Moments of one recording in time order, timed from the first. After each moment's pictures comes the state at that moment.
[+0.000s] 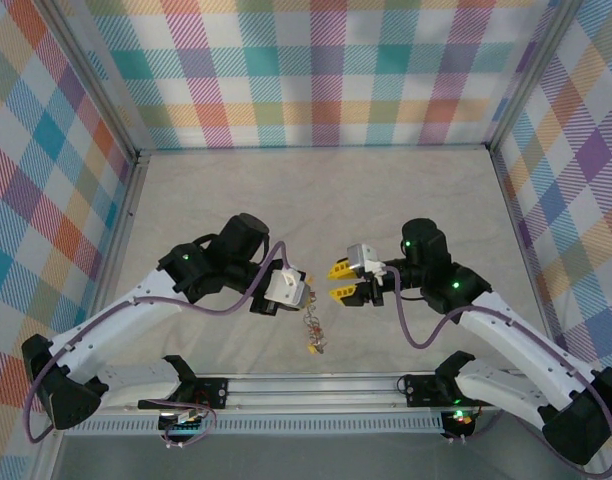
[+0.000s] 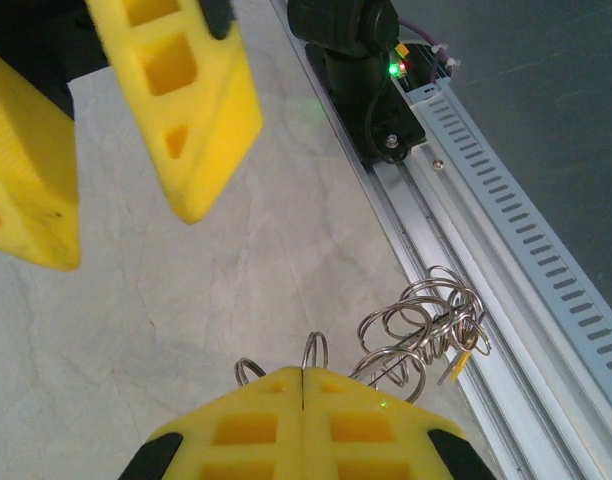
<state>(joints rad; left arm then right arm) -0.81 1.15 1.14 -0.84 0.67 0.91 0.66 0.94 0.79 -0.26 -0.93 -0.42</state>
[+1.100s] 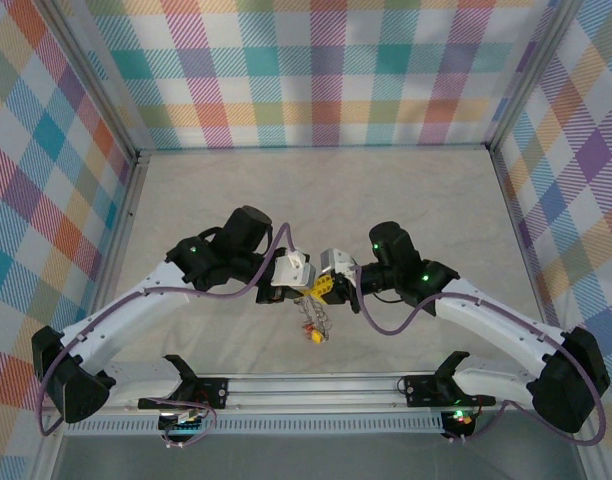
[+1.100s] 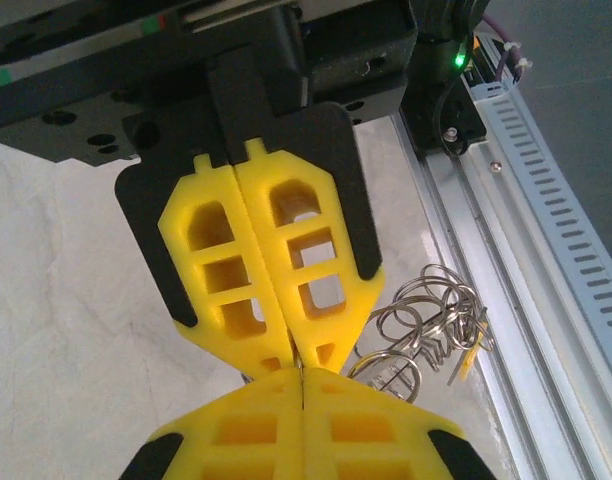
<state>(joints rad) -0.76 1.20 1.14 -0.78 0.62 0.78 0.76 1.12 0.78 -0.21 -0.81 -0.39</state>
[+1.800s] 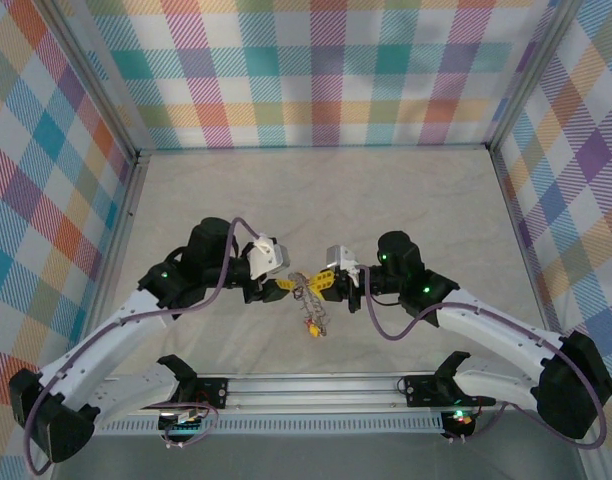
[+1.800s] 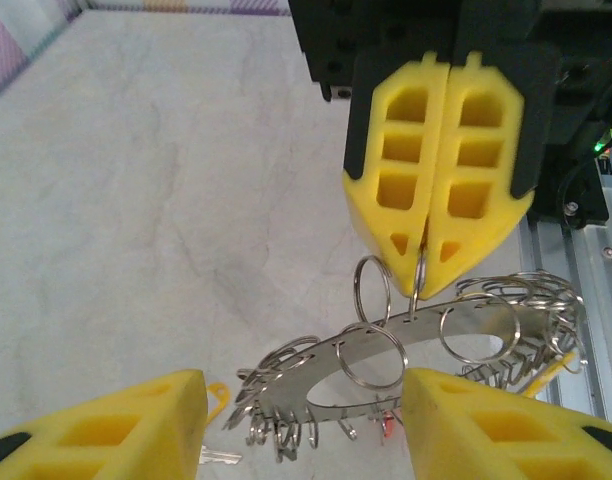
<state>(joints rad) -0.63 0.99 0.88 -0.49 0.56 0.46 0.75 1.08 0.65 0.09 -0.76 -0.19</state>
